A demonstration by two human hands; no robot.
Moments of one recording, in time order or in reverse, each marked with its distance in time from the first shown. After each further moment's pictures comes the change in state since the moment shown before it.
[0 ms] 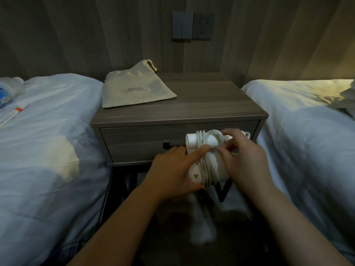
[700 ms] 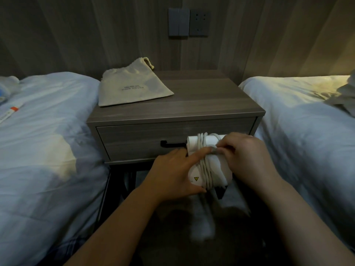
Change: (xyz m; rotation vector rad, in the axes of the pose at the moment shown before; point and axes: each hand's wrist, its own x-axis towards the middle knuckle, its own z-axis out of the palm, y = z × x) left_hand -0.001 0.006 0.004 -0.049 -0.041 0.031; right_hand 0.009 0.011 -0.016 -0.179 -0.154 -0.223
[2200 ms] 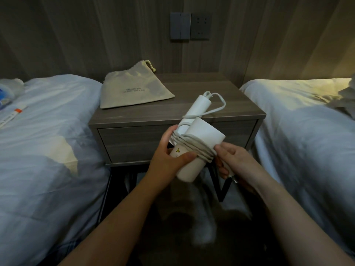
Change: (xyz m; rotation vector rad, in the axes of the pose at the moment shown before) left_hand 0.012 -0.005 -0.003 -1.221 0.301 -0.383; right_hand -0.002 0.011 0.029 1.165 -0.319 0.452
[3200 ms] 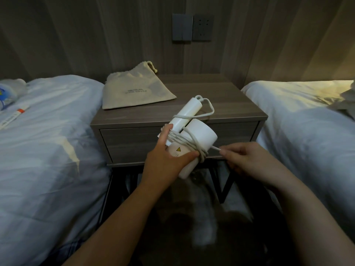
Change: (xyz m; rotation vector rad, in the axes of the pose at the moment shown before) left_hand -0.003 0.013 -0.002 0.406 0.156 -0.083; right_hand -0.014 -0.040 -0.013 -0.538 0.058 0.106
